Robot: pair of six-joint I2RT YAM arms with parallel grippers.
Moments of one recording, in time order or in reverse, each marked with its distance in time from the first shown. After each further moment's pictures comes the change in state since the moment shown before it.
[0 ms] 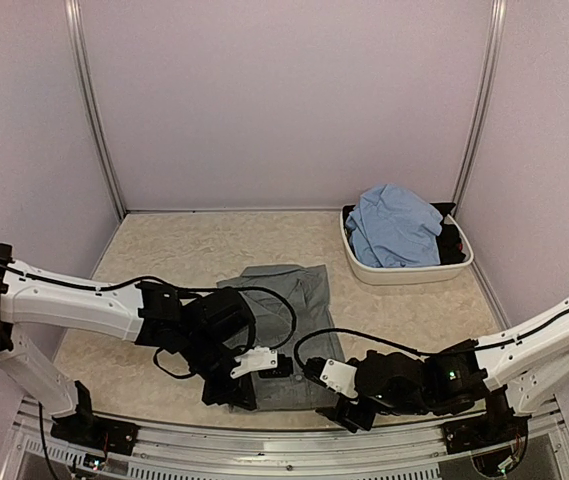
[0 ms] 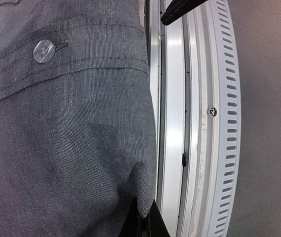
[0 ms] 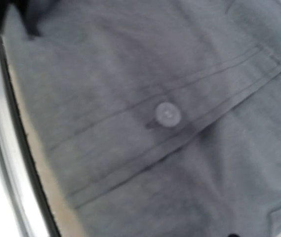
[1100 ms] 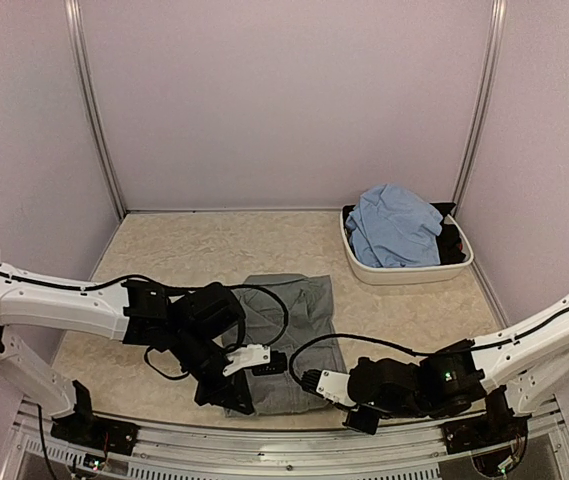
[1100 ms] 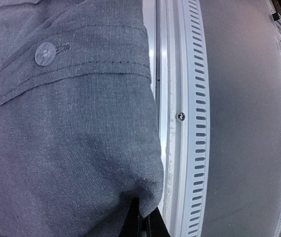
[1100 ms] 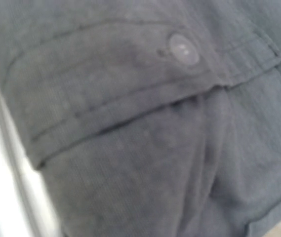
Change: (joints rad) left arm 0.019 -0.074 -0.032 0.004 0.112 -0.063; right arm 0.022 0.042 0.055 -0.126 0.014 -0.049
